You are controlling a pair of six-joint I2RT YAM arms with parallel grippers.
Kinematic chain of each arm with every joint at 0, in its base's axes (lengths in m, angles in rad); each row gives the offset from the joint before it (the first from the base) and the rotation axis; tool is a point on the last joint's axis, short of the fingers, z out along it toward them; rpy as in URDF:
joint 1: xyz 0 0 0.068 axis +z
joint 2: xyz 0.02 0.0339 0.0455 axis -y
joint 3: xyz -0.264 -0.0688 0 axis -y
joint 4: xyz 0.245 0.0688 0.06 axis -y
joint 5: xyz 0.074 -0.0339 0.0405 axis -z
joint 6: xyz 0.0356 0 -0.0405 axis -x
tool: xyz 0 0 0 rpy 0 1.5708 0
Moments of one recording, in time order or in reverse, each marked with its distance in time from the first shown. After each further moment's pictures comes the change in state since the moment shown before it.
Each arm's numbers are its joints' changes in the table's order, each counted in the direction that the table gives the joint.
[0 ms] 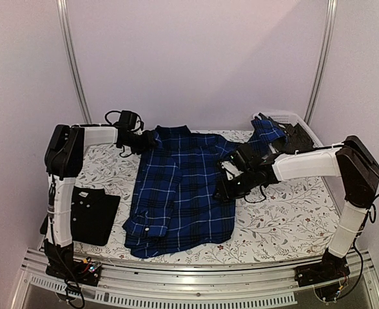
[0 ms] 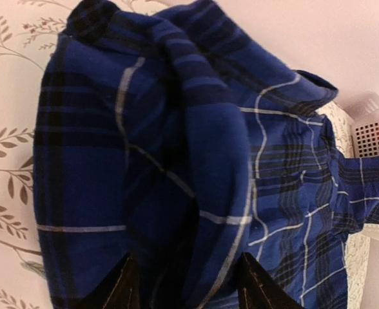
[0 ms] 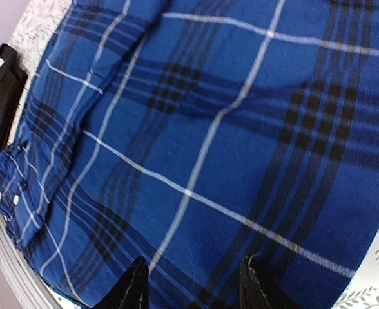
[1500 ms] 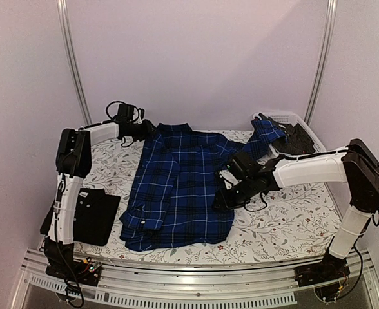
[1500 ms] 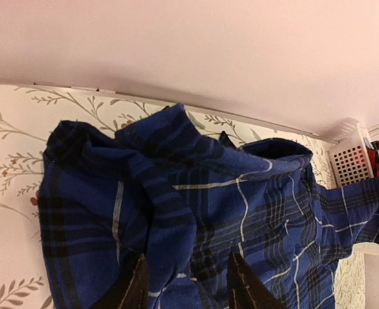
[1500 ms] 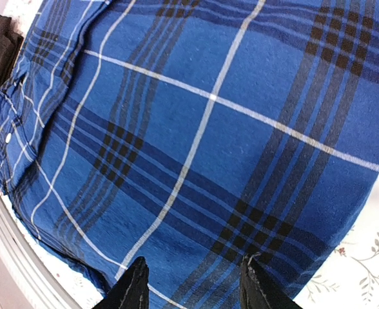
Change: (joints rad) left arm 0.072 -0.225 0.349 0.014 0.111 -0.089; right arm 0.090 0.050 -0.083 -0.067 0.029 -0.064
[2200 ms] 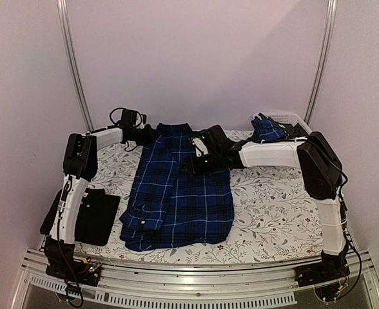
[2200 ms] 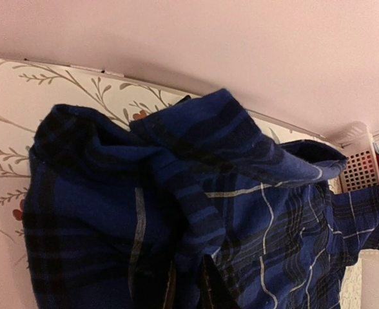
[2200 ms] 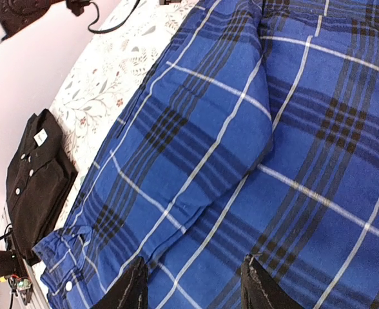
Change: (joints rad) left arm 0.003 -0.150 0.139 0.010 0.030 0.048; right arm -0.054 -0.383 0.540 0.173 -0.053 0.005
